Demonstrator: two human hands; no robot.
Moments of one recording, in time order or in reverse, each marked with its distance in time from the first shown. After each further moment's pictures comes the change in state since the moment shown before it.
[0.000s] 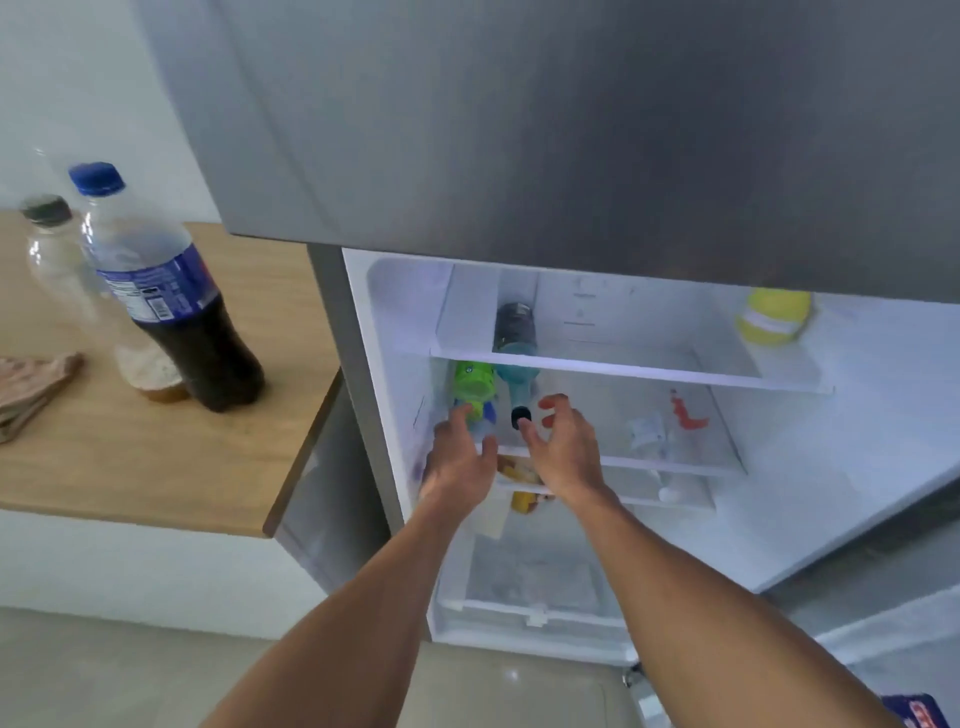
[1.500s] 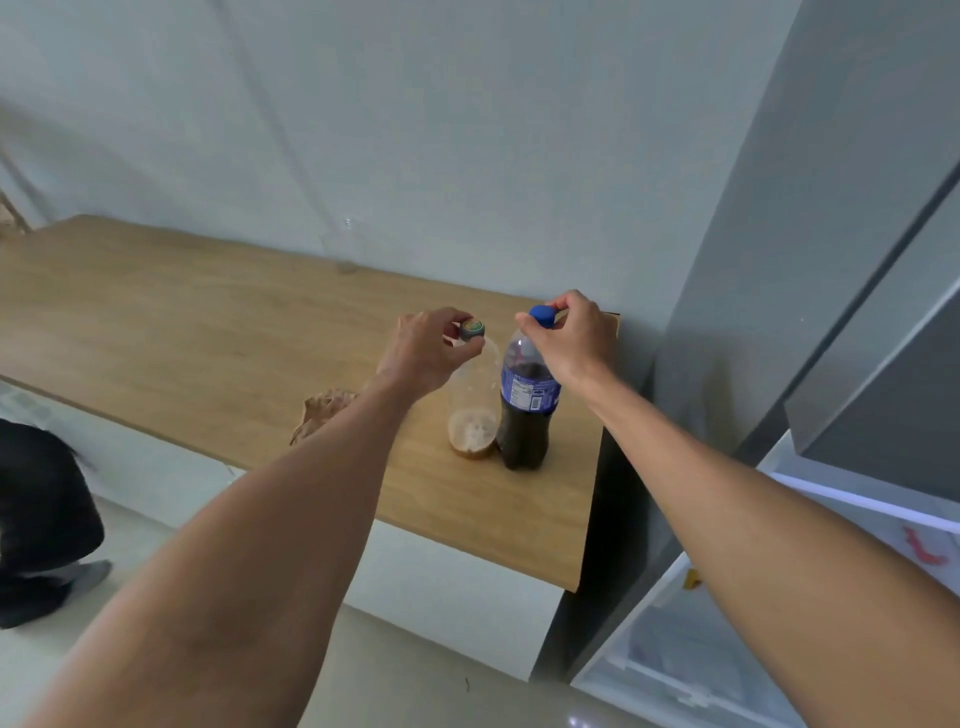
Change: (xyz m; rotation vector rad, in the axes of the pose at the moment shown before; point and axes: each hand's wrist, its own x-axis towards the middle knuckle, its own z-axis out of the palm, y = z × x) left_hand 0.057 -0.064 -0.476 0.170 0.318 0.259; right_hand 0.004 -0.446 0.077 0.170 -0.016 -0.286
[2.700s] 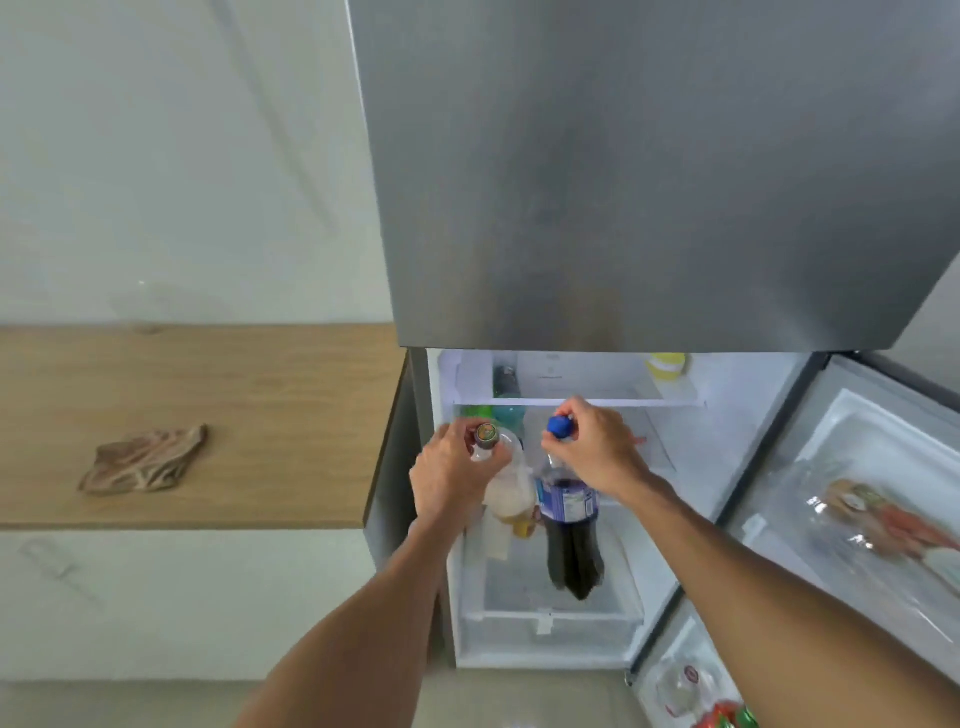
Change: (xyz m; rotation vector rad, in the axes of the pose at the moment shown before) left_hand -0.254 0.253 0.208 -0.156 -0.035 0.059; right_hand -0.225 0.211 -0.309 -0.198 0.003 0.103
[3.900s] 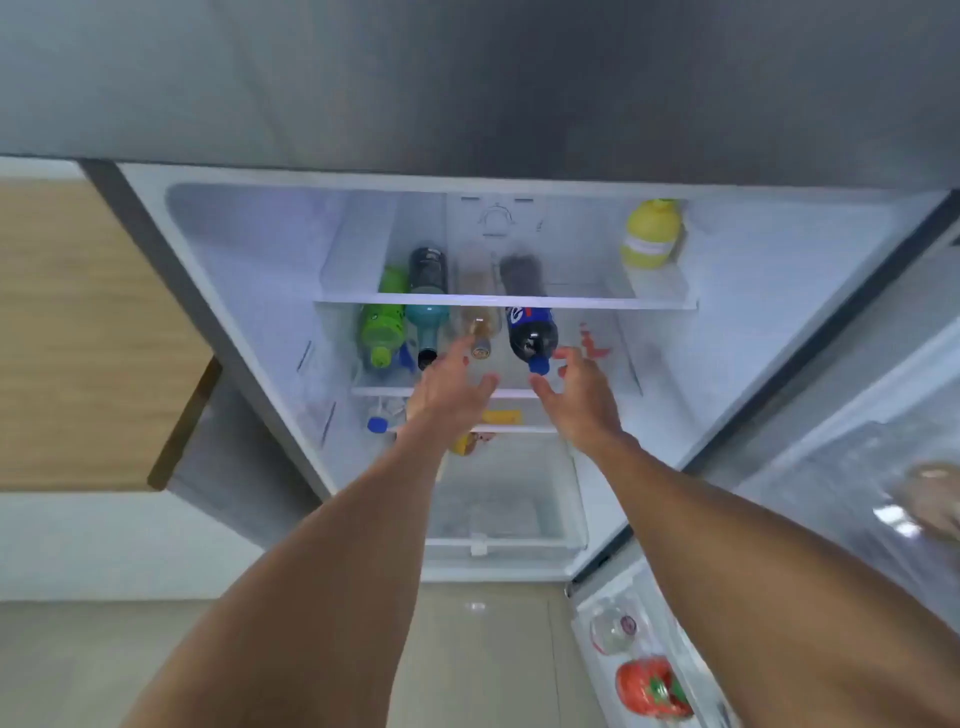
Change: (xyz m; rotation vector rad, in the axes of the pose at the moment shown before) left_hand 0.070 -0.009 0.240 0.053 -0.413 -0.189; right_hand 0.087 0.252 0.089 -0.062 -0.029 0.240
